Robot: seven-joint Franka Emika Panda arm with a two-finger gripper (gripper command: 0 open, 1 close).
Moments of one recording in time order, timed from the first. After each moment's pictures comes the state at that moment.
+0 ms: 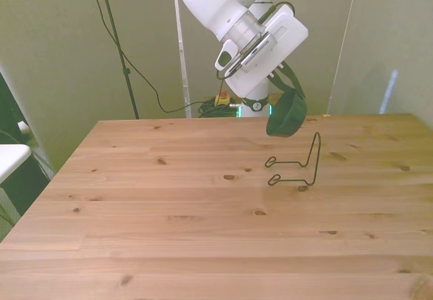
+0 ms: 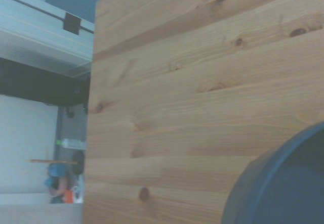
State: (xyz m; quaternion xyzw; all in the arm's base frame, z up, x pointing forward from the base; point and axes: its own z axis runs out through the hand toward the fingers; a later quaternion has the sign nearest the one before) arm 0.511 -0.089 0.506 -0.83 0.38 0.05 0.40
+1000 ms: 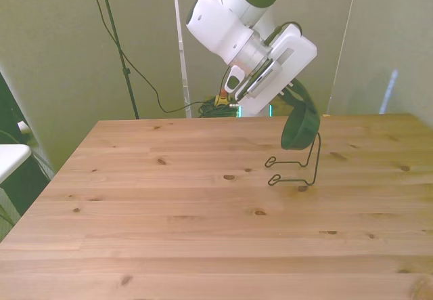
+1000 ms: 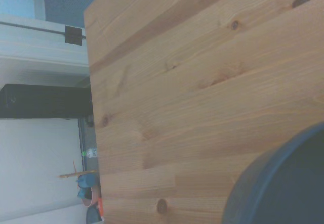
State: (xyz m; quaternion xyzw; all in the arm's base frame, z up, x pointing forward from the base) arm 0.537 -0.078 0.462 -0.78 0.45 0.12 0.42
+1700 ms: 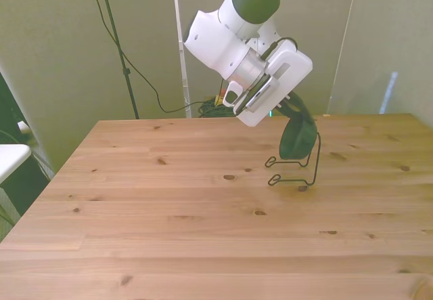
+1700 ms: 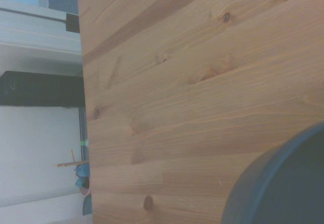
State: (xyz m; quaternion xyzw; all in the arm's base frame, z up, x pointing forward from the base) arm 0.544 -0.084 0.439 -0.79 0.43 0.12 0.42
